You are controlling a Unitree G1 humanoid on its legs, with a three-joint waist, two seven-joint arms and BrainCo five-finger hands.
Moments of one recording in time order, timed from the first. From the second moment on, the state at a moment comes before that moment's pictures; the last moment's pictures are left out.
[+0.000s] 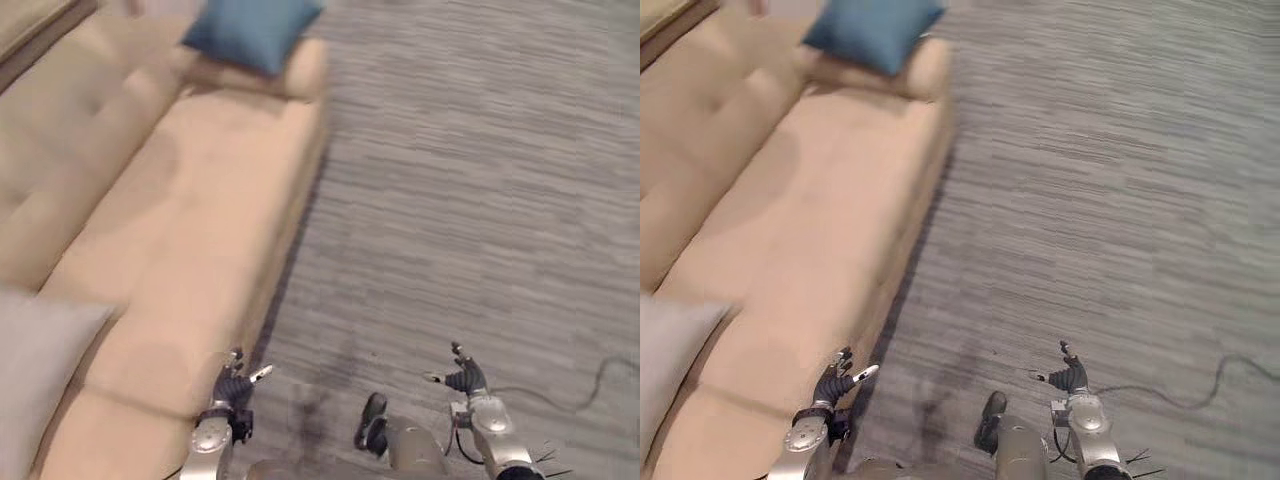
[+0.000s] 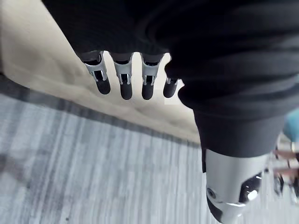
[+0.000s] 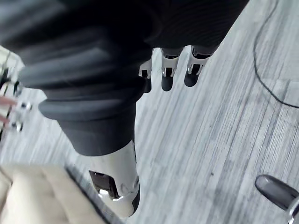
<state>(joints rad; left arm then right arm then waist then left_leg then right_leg) 0.16 0.10 0.03 0.58 -0.03 -0.12 0.05 0.04 -0.19 -0.07 0.70 -0.08 -0.11 -0.09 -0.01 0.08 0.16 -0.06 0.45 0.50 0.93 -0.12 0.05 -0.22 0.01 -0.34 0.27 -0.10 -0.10</state>
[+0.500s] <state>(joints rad) 0.22 0.10 0.01 0.55 -0.10 -0.13 0.09 0.05 -0.15 -0.06 0.78 -0.06 -0.10 -0.13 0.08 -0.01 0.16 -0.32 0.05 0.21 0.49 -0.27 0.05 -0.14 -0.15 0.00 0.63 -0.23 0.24</state>
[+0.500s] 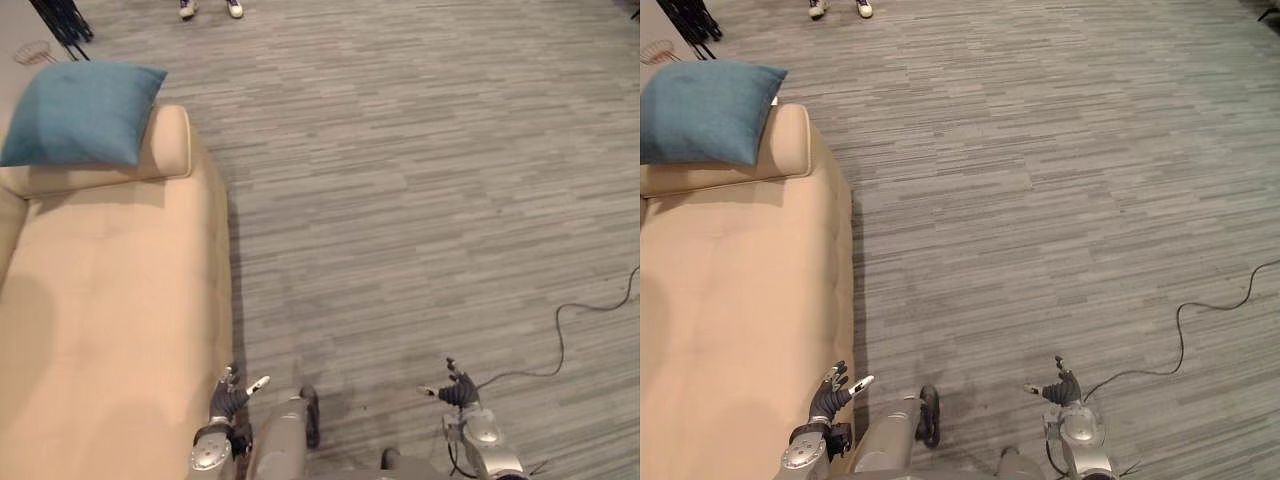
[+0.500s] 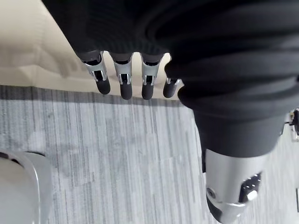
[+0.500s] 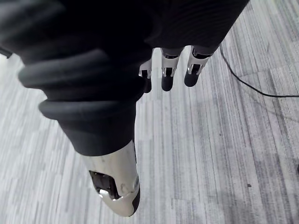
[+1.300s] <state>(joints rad) 0.15 0.09 0.02 0.56 -0.11 -0.13 0.09 -0.04 -0.19 -0.08 0.72 -0.04 -0.11 -0.15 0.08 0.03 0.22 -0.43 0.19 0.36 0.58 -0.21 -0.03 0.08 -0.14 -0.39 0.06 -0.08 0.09</state>
